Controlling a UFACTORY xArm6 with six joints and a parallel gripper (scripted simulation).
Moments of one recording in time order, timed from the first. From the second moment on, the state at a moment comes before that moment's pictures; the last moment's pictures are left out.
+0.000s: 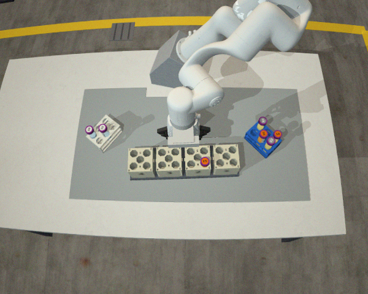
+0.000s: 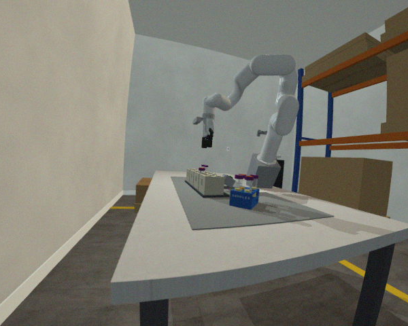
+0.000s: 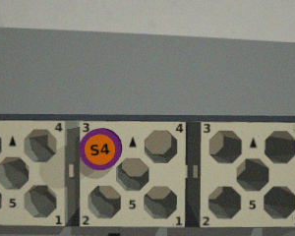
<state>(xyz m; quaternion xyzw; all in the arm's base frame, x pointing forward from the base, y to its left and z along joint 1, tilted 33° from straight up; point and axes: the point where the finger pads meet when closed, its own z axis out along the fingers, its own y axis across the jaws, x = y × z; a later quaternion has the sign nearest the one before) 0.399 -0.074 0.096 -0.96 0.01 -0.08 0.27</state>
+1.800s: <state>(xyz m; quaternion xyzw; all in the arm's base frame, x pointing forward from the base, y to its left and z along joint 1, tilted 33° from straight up) 0.300 0.116 0.195 -0.90 -0.34 -0.17 0.23</state>
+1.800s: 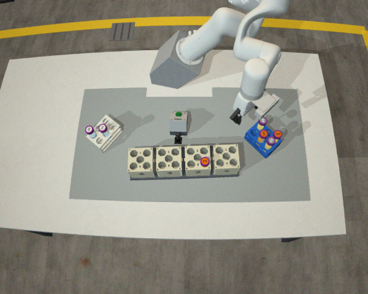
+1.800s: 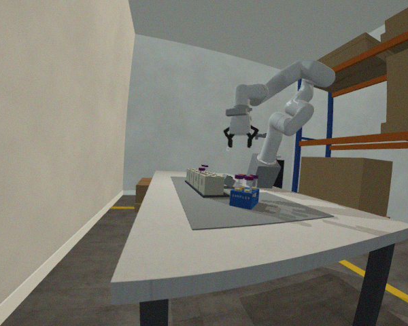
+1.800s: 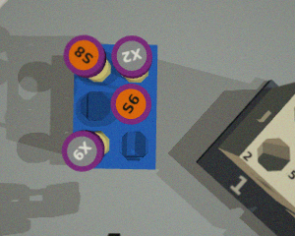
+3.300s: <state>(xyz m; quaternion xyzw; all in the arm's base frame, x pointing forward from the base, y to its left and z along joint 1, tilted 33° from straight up) 0.293 0.183 0.150 -0.90 -0.33 -0.17 0.23</state>
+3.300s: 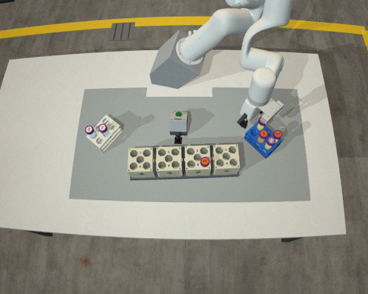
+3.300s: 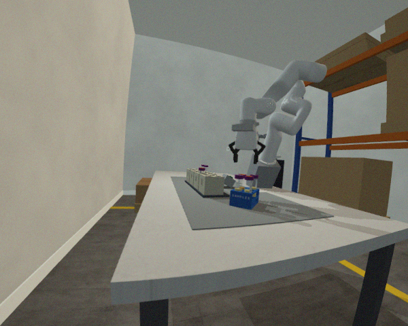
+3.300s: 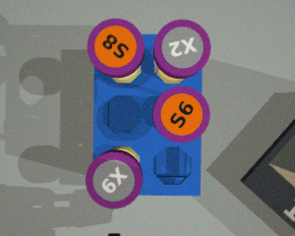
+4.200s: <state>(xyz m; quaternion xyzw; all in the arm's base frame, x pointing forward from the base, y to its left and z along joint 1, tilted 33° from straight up) 0.299 0.197 0.128 -0.90 -0.33 -0.17 0.23</state>
